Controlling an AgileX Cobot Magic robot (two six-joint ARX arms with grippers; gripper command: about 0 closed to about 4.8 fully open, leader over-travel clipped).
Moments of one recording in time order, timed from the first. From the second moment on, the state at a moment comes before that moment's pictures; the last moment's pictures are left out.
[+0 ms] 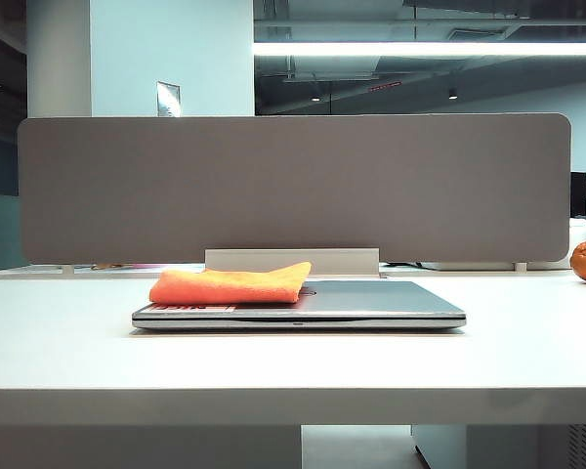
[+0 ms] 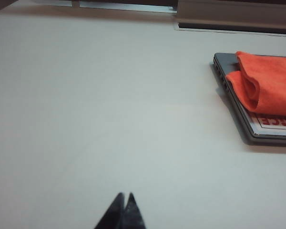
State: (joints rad) left arm -0.01 0.04 0.01 -0.18 0.00 -0.04; right arm 0.05 0.33 0.26 -0.27 -0.33 0.16
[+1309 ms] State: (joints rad) left arm -0.01 0.00 0.01 -0.18 -0.01 -0.04; right arm 0.03 0.14 0.13 -0.16 -0.13 0.20
